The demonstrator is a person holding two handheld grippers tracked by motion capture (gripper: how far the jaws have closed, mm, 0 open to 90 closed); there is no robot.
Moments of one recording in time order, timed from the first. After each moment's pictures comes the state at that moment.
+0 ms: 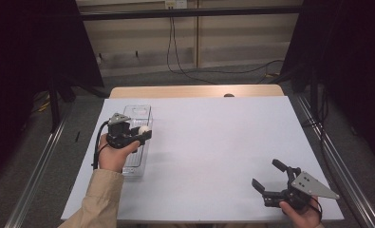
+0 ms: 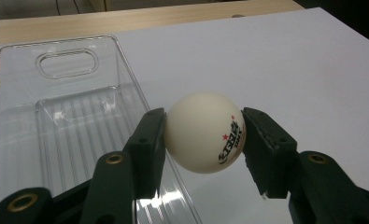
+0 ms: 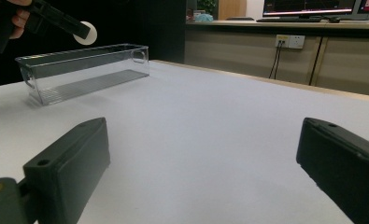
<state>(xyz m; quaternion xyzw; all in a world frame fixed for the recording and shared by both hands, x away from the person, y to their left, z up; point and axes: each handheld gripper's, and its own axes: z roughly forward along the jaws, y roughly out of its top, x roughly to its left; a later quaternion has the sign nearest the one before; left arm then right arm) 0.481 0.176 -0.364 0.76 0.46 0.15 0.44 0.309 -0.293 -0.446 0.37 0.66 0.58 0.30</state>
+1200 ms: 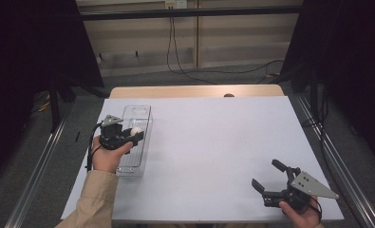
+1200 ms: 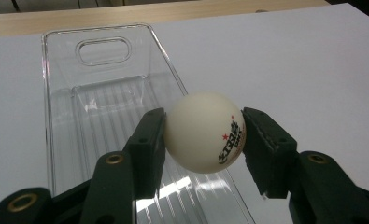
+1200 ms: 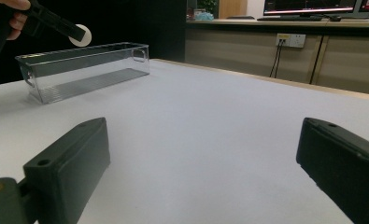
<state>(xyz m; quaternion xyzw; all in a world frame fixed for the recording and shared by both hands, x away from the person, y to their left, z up) 0.482 0.196 -0.370 0.75 0.48 0.17 0.42 0.309 -0.293 -0.447 0.37 0.66 0.58 0.30</state>
